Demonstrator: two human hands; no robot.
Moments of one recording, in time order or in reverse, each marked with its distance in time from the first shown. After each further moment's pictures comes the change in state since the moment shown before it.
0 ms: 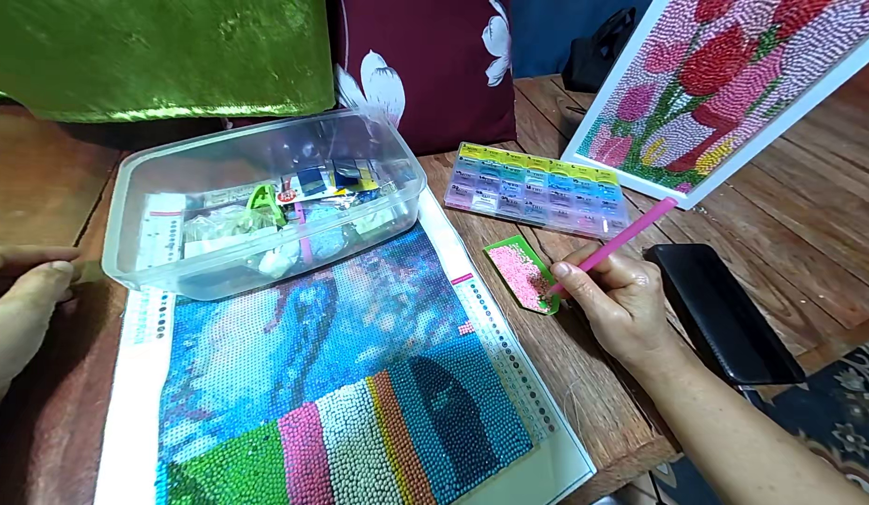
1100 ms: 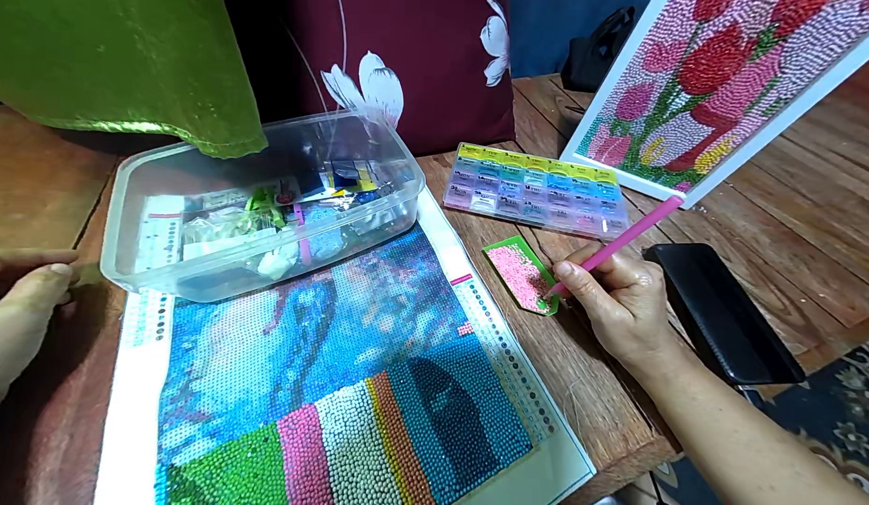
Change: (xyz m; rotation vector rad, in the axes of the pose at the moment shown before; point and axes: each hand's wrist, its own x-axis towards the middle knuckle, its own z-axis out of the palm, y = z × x) left_hand 0.001 -0.004 0.000 -0.017 -0.012 0.062; right_hand 0.000 -0.001 0.000 0.043 0.015 0.002
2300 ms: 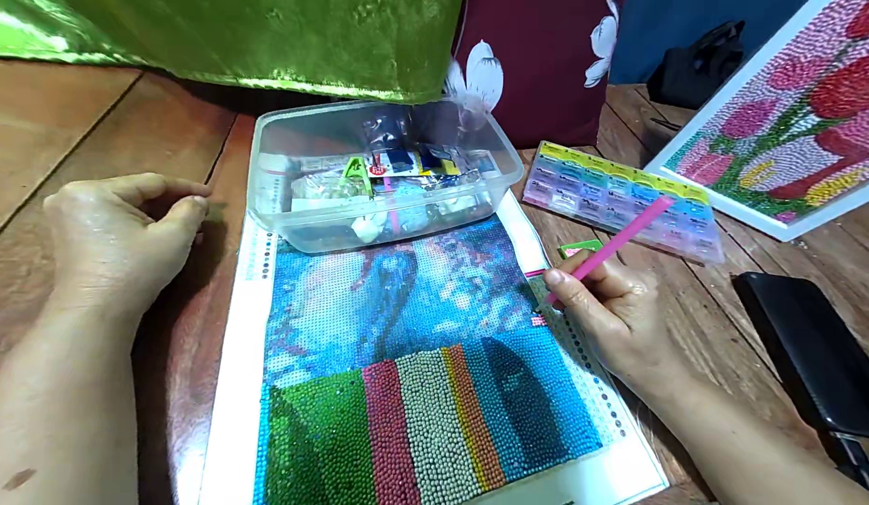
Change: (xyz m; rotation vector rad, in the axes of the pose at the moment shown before) left_hand 0.001 0.011 -0.009 0.132 -0.005 0.045; right_hand 0.015 -0.039 0.059 0.100 -0.154 -0.040
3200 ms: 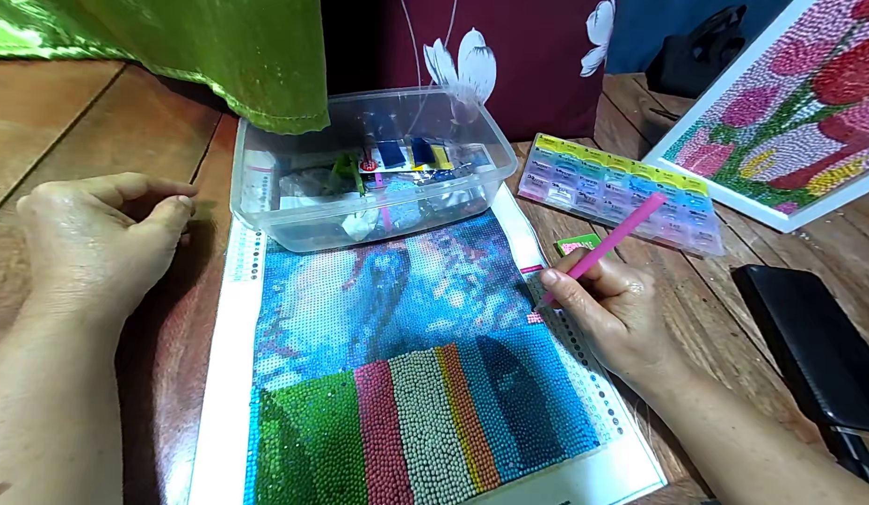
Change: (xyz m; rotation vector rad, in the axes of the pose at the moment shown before) left_hand 0.005 -0.015 0.002 -0.019 0.000 0.004; right_hand -0.001 0.003 -0.003 -0.007 -0.022 -0.036
